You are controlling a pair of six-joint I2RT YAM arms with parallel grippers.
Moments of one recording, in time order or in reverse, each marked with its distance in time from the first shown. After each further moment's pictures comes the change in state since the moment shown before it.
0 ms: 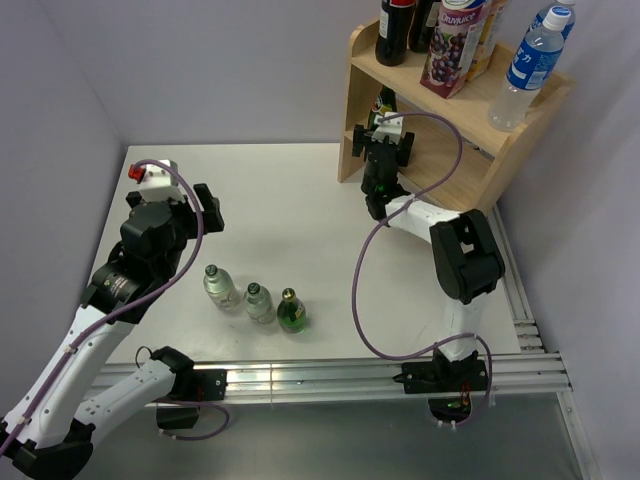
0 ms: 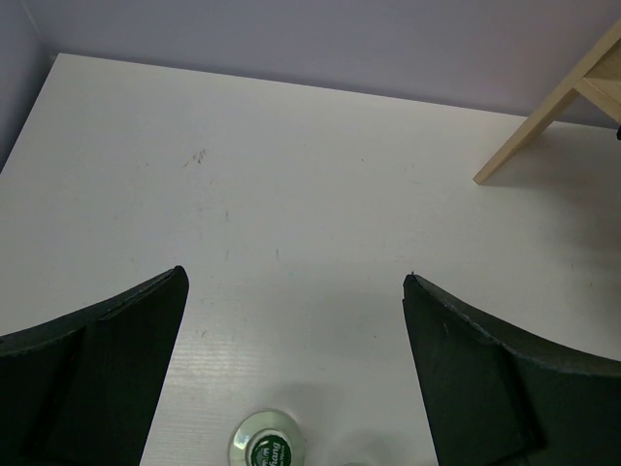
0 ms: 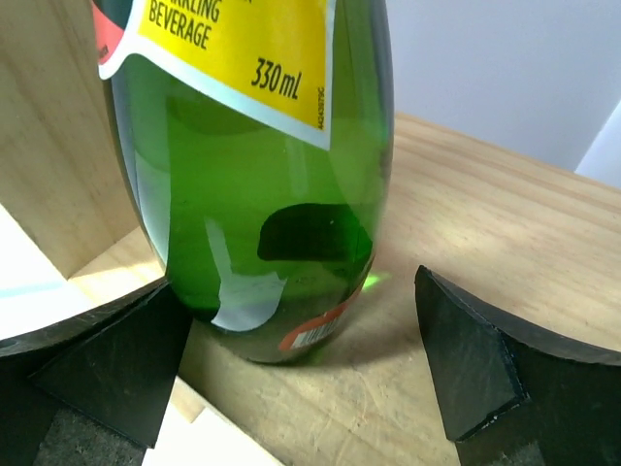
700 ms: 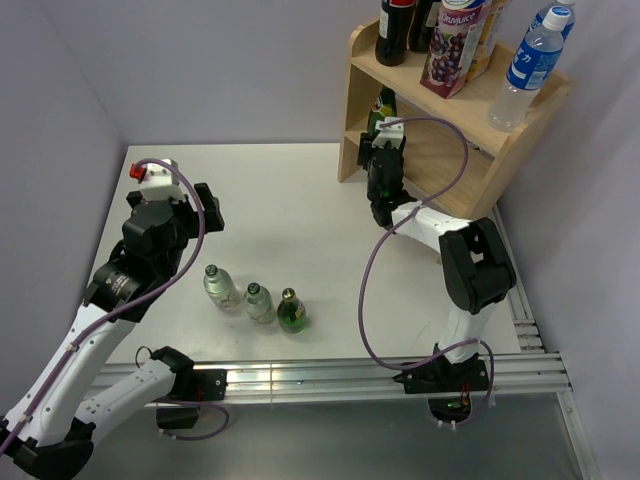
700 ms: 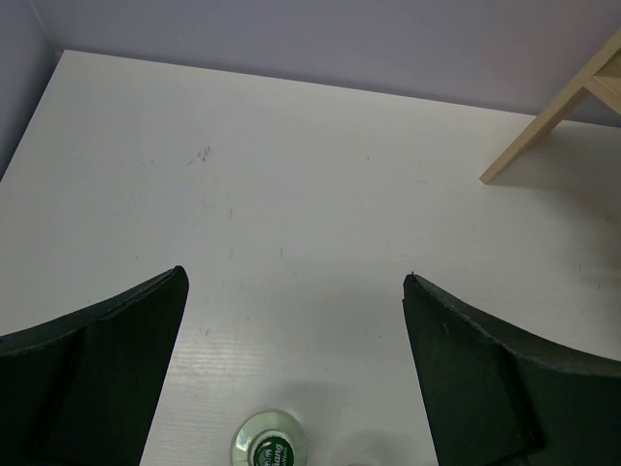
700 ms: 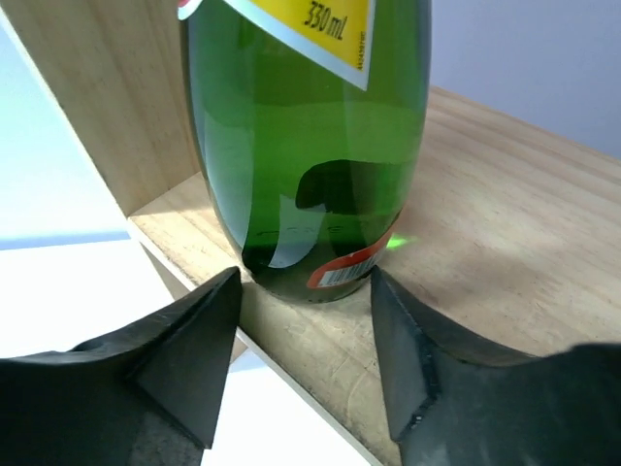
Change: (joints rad) left arm 0.002 0.009 0.000 -0.001 -0.010 -0.001; right arm 0.007 -0.099 -0.094 -0.058 -0.132 0.047
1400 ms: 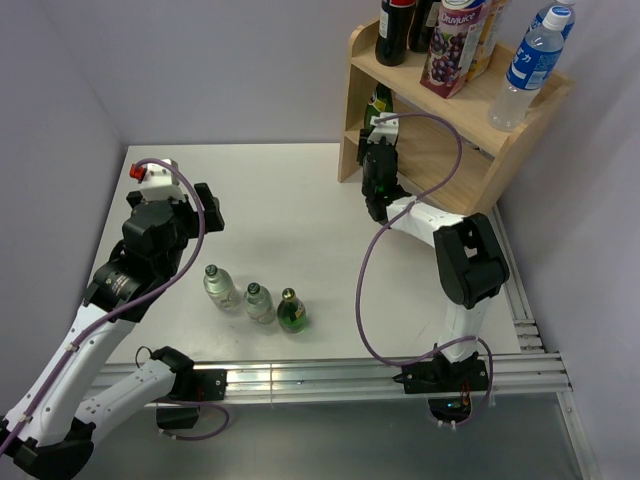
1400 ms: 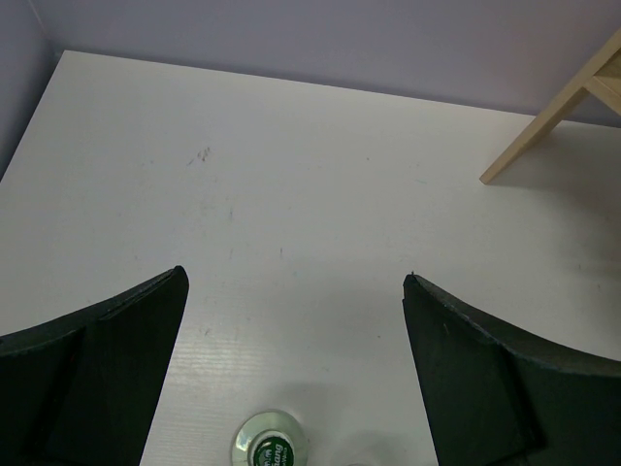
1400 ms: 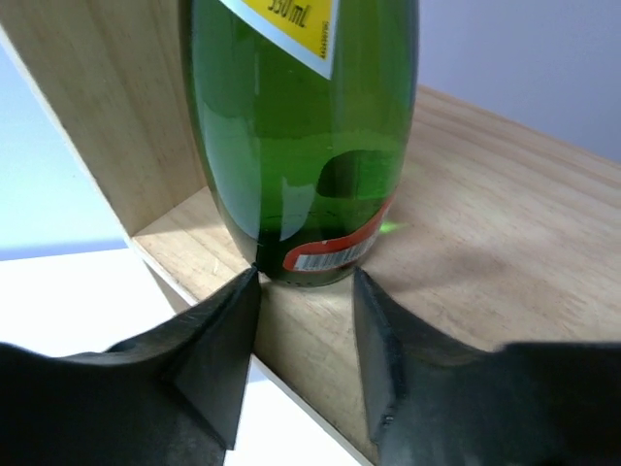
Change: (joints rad) left arm 0.000 0.000 0.000 0.000 0.000 0.000; right arm 0.007 0.053 0.074 -0.024 0.034 -0.008
